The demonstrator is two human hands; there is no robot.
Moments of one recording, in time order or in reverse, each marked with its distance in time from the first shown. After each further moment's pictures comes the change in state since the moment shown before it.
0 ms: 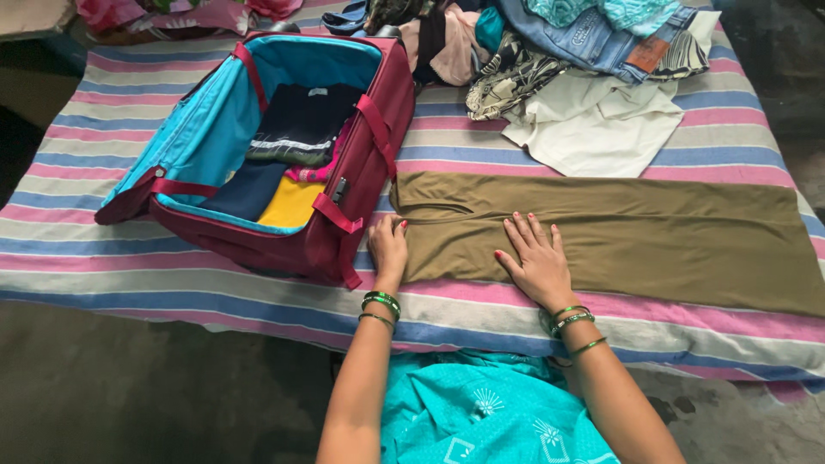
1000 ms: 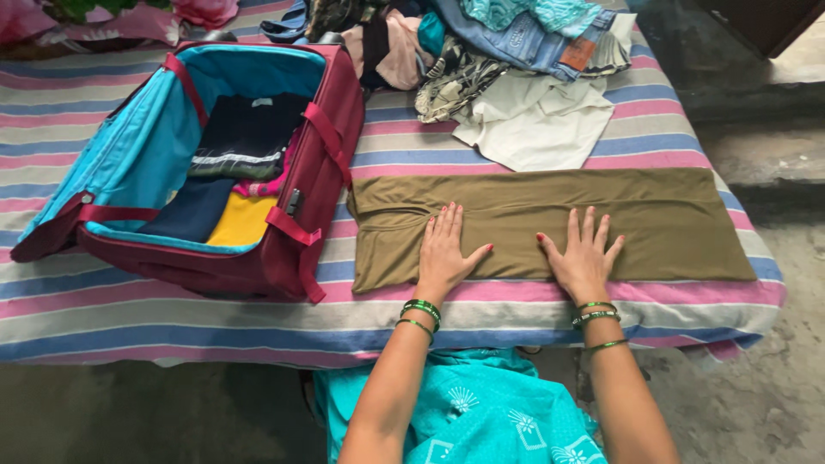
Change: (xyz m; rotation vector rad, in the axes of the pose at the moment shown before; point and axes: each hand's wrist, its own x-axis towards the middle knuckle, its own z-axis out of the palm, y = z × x) left_hand -0.074 0.148 0.048 0.004 -0.334 0.509; right_hand -0.050 0.103 -0.027 -0.188 0.048 0.497
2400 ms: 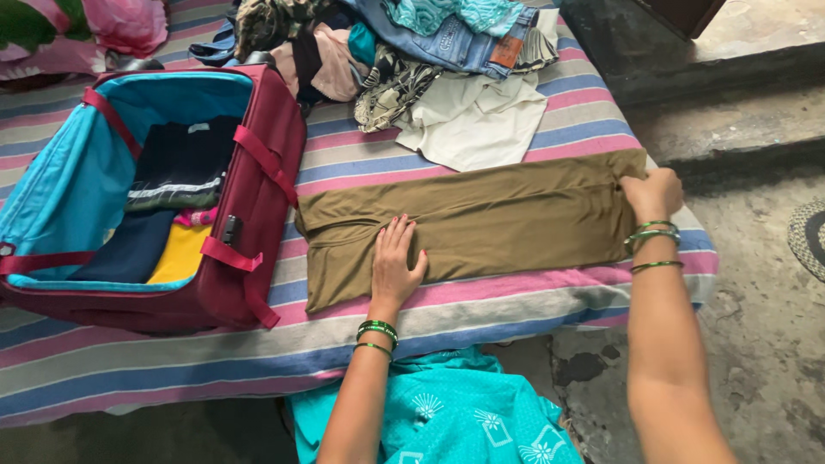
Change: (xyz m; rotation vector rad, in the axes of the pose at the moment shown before) left_hand -0.005 0.009 -0.019 -0.083 0.080 0.084; right_hand 0.110 0.214 -0.055 0.215 0.173 0.590
